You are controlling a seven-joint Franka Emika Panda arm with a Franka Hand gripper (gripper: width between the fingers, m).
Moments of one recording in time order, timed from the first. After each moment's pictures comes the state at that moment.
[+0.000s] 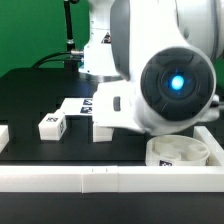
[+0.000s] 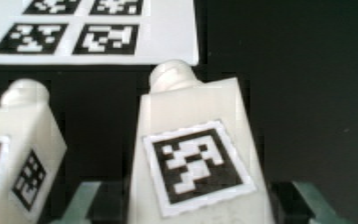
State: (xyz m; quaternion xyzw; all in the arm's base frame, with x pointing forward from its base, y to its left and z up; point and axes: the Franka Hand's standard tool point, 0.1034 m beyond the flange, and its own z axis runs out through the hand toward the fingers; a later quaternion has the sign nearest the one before) arm 0.524 0.056 0.055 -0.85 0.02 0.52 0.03
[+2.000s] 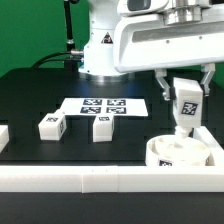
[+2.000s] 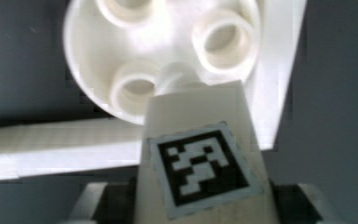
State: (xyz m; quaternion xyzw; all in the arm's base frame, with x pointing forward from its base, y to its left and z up) arm 0.609 0.095 0.112 -0.99 0.02 -0.16 0.05
